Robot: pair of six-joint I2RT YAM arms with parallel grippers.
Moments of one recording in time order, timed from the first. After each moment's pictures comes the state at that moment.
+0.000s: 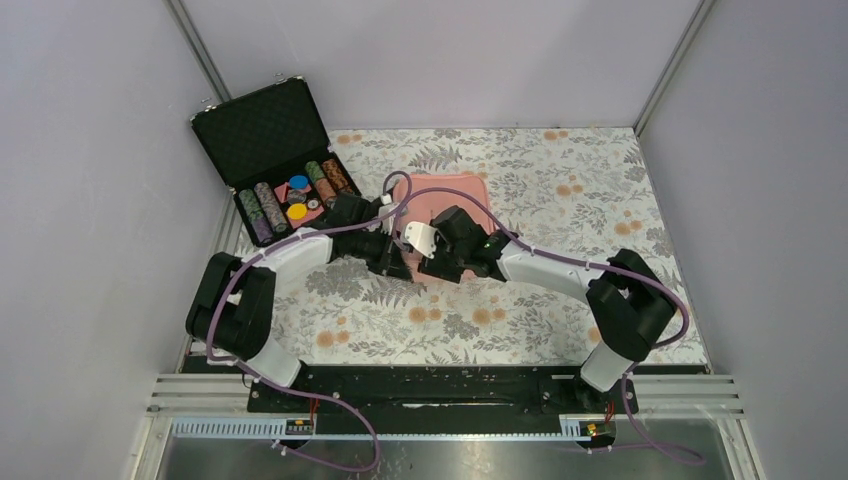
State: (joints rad) left arm -0.37 1.56 0.89 -0.36 0.84 -0.02; right arm 0.84 1.66 1.06 -0.26 0.02 -0.59
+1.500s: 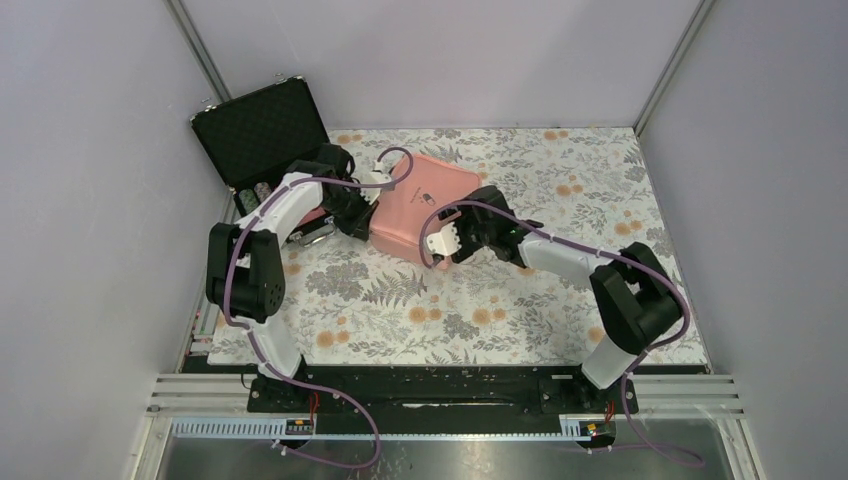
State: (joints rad) left arm -0.22 1.79 1.41 -0.89 0.48 0.61; right arm 0.62 1.65 0.98 -0.01 -0.18 -1.45
